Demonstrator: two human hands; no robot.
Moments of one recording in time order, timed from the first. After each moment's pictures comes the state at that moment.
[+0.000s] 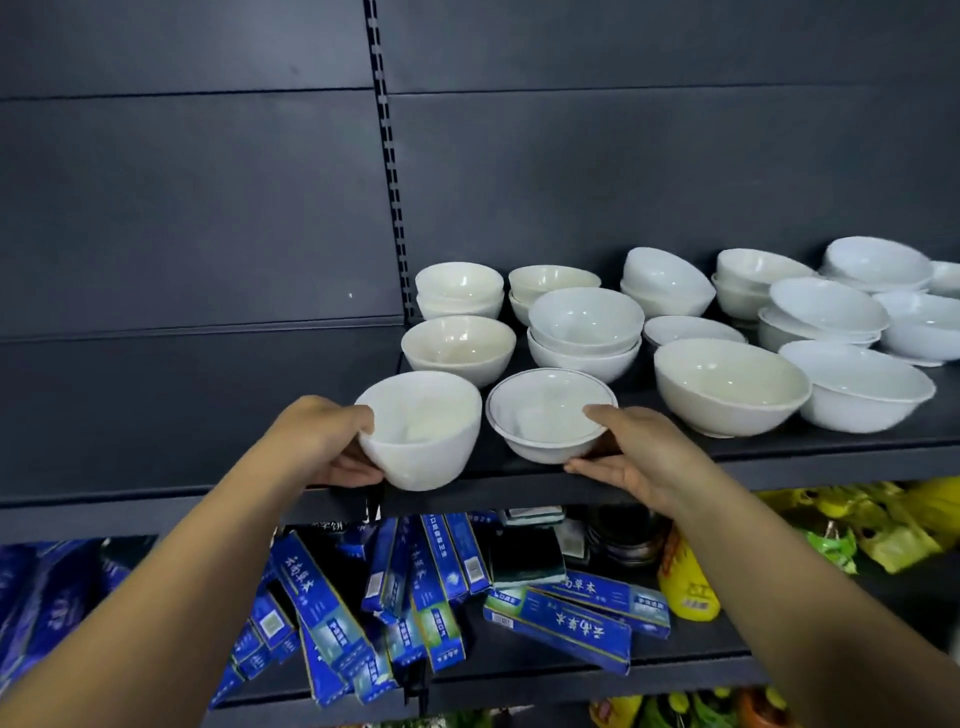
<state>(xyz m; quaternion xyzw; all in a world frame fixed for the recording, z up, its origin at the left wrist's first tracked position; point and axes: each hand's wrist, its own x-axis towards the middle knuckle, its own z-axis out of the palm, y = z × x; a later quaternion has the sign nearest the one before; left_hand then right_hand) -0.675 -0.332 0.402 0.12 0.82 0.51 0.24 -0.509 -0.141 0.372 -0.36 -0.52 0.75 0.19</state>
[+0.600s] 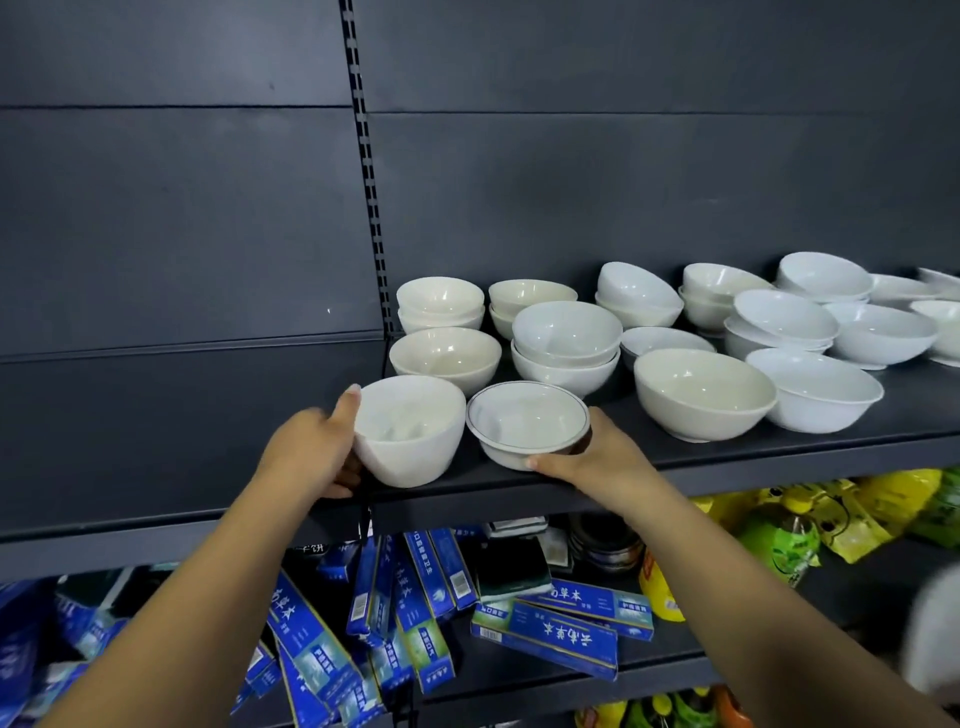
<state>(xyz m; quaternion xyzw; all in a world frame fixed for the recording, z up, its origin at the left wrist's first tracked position) -0.690 -0.324 0.387 0.15 0.86 0.47 0.15 -0.515 -0.152 0.360 -0.37 -0.80 0.43 0.22</state>
